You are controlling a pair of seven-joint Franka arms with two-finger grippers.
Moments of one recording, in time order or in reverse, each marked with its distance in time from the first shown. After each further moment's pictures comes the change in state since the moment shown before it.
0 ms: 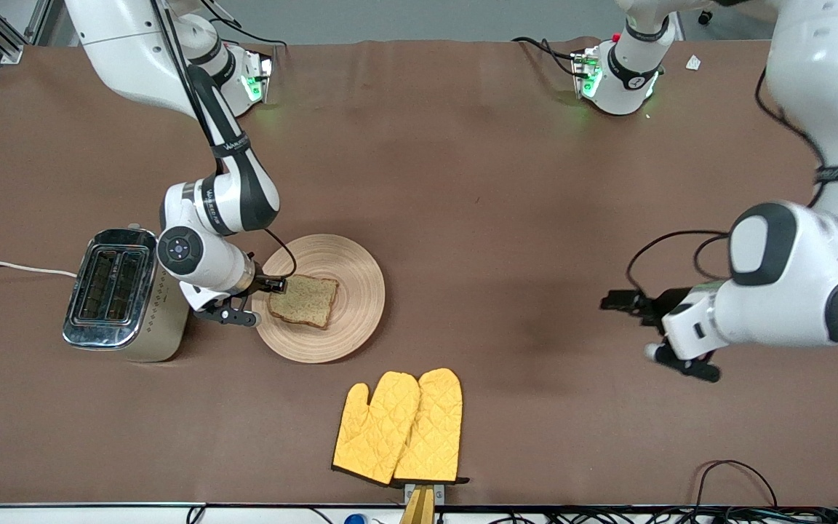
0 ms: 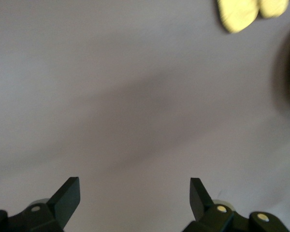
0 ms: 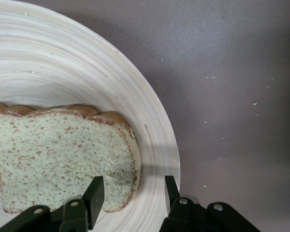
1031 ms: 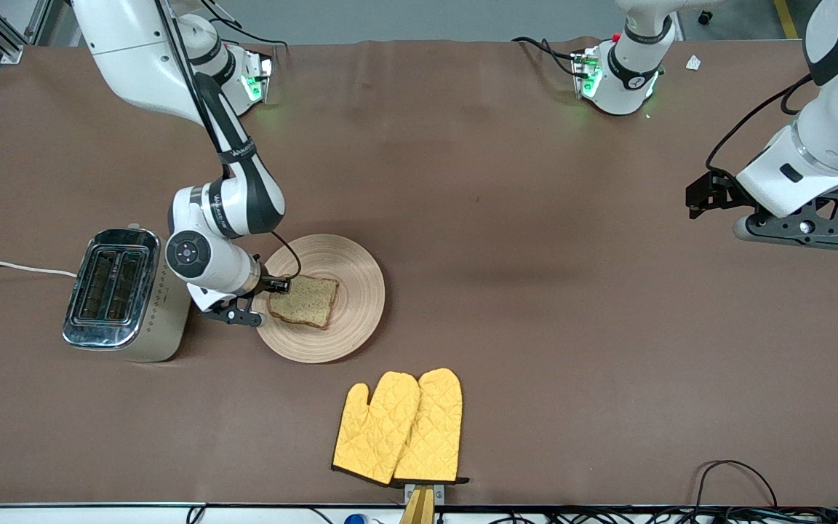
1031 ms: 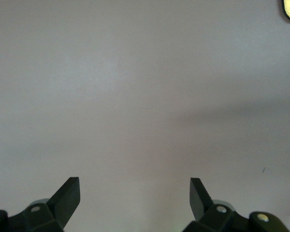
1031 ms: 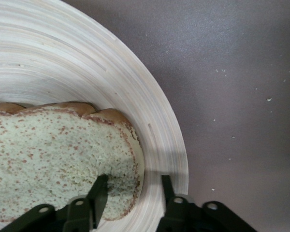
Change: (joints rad) left arm 0.020 -0.463 -0.002 -0.205 0.182 -0.107 -0.172; right arm 0.008 0.027 0.001 -0.002 0.013 0.020 0.000
